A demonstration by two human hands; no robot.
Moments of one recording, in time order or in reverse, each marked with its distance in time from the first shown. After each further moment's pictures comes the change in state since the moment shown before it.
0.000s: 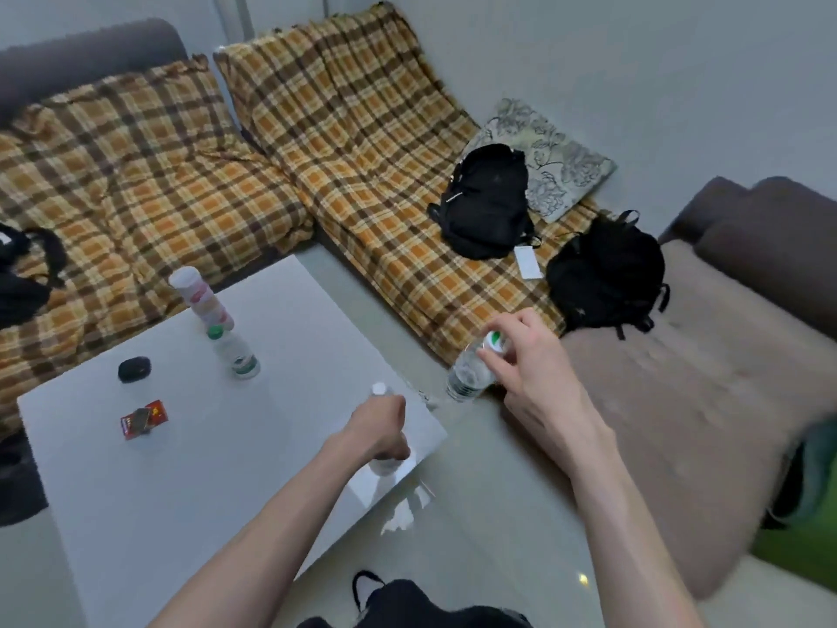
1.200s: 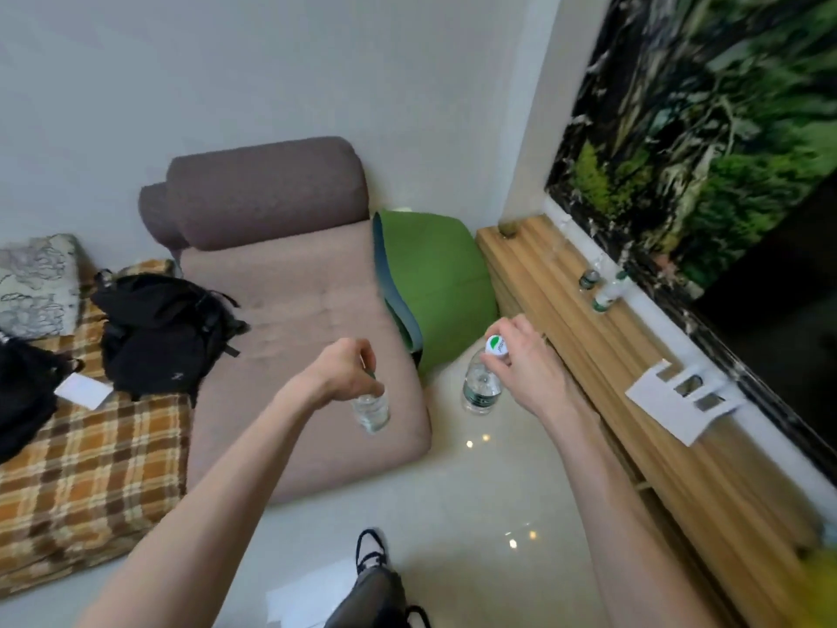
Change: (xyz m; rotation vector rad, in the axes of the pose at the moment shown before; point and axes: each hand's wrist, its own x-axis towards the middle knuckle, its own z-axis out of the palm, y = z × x) left_hand -0.030 0.637 0.244 0.253 -0.335 0.797; right_hand -0.480 0.392 -0.290 -0.136 0.535 1.040
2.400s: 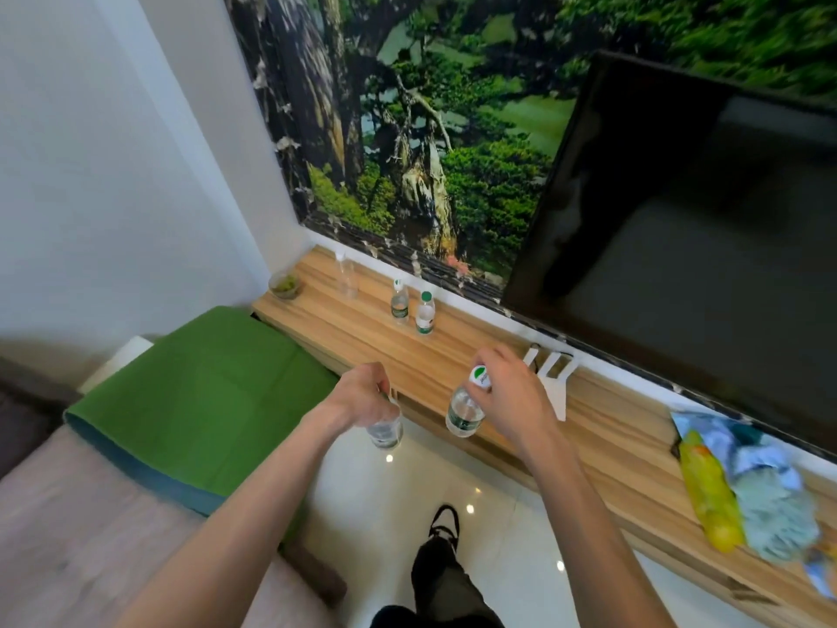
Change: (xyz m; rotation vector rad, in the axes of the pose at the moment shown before) left_hand 0.383 0.366 0.170 0.386 -0.501 0.449; right_hand 0.182 0.305 -0.111 -0.031 0.258 0.701
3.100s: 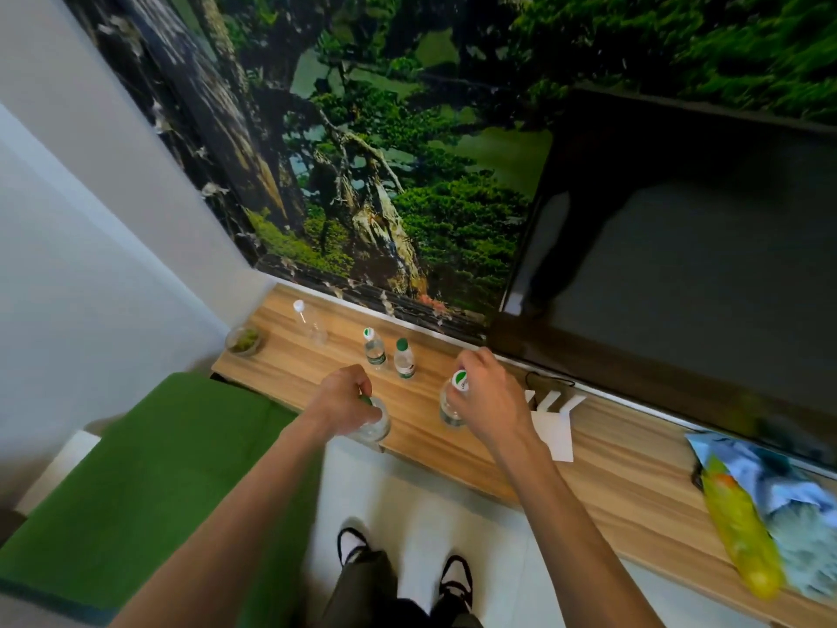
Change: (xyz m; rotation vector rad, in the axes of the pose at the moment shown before) left_hand 0.199 0.071 -0.065 -0.005 0.006 0.004; right_hand 0.198 0.052 -0.003 0.075 0.004 0.138
